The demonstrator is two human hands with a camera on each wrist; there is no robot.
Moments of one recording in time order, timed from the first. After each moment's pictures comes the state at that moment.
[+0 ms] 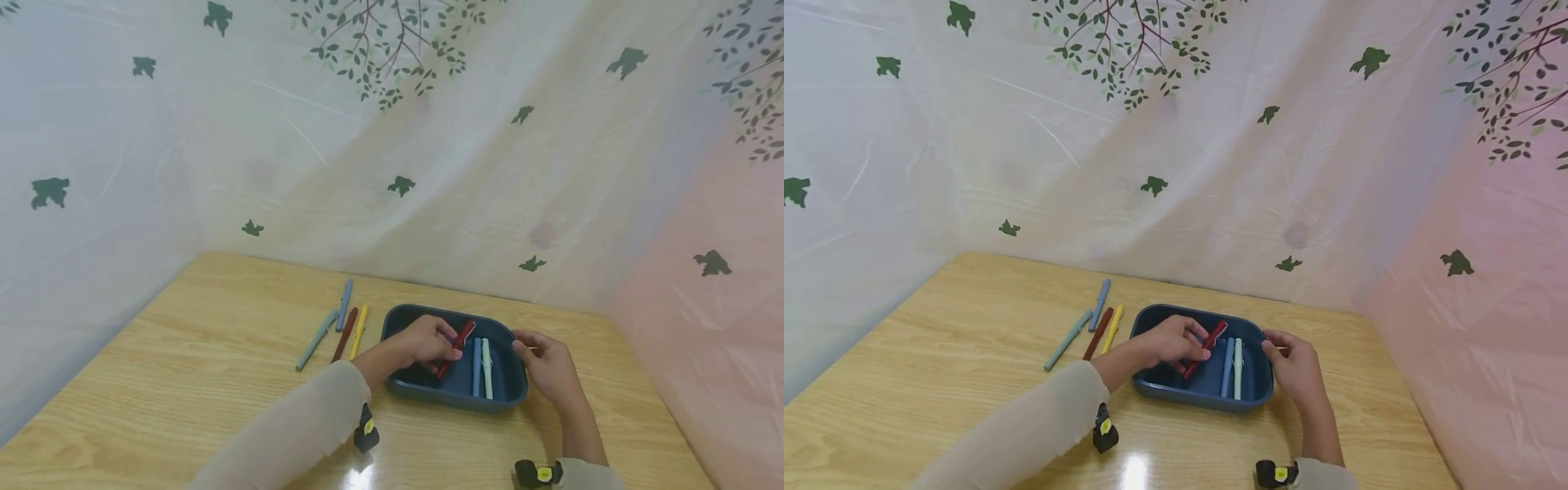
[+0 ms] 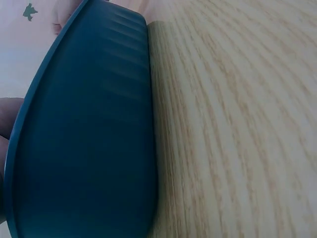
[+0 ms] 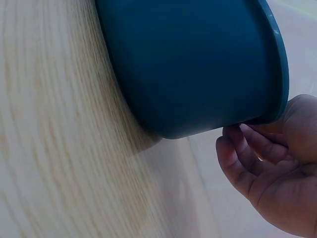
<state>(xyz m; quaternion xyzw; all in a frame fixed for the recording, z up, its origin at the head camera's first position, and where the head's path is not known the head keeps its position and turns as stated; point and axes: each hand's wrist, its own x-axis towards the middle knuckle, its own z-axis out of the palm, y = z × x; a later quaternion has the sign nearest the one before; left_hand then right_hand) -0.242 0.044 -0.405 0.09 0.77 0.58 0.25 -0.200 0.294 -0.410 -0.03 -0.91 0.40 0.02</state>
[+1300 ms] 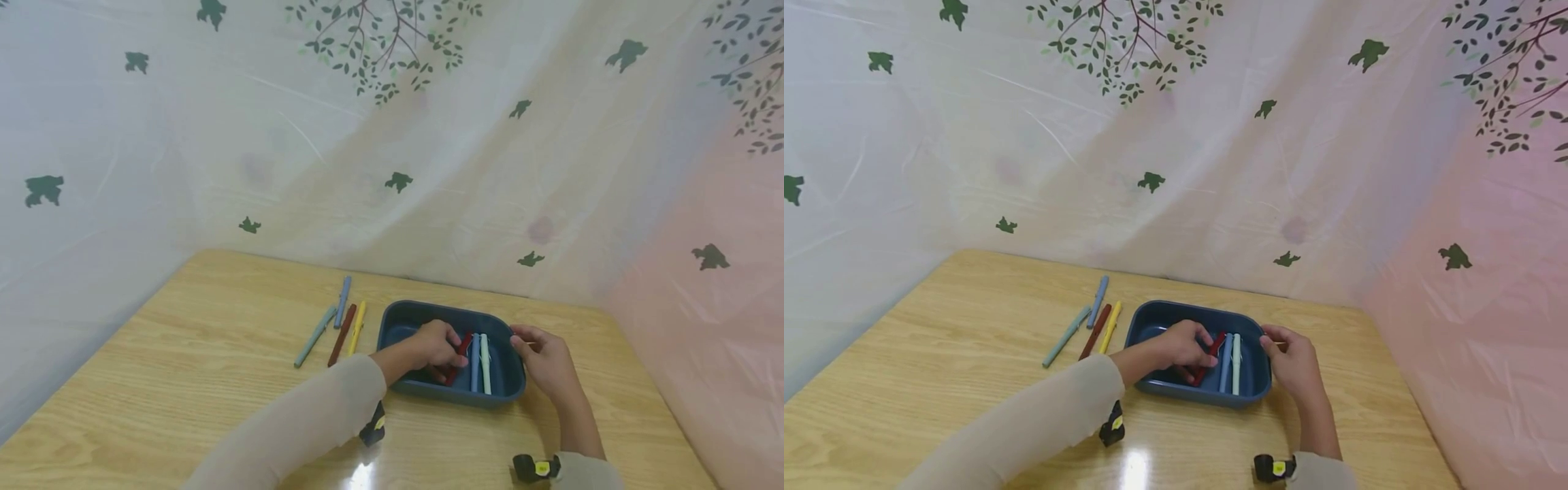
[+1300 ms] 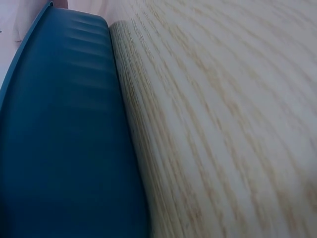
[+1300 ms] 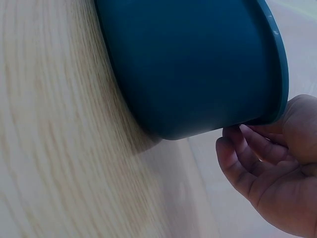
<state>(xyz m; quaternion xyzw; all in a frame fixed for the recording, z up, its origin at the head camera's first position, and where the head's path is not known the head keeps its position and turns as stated) -0.233 0.067 -0.405 0.05 0.80 0.54 0.26 -0.202 0.295 -0.409 -0.04 -0.91 0.41 0.01</state>
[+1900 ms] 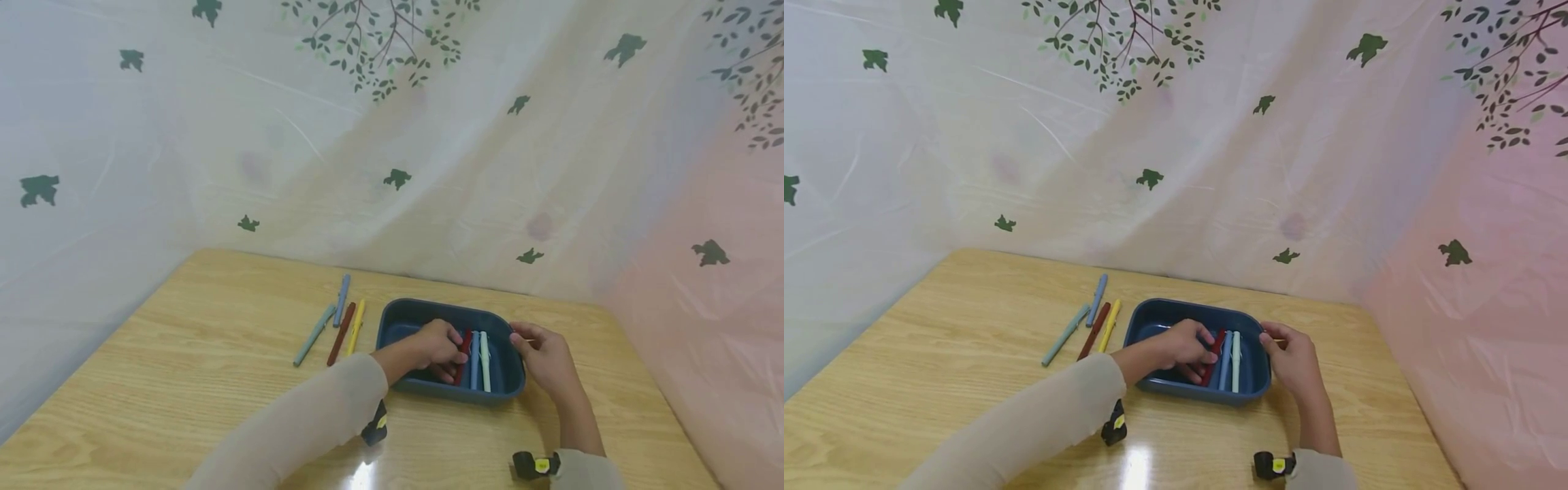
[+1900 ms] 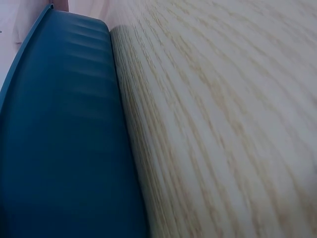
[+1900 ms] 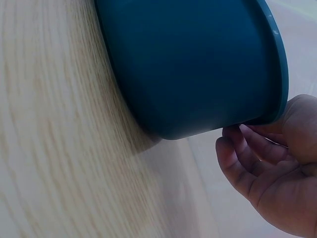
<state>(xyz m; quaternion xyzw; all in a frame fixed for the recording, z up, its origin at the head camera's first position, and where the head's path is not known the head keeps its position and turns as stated) -0.237 0.072 -0.411 0.04 0.76 0.58 0.29 -0.201 0.295 -0.408 -0.03 -0.91 0.41 0.01</state>
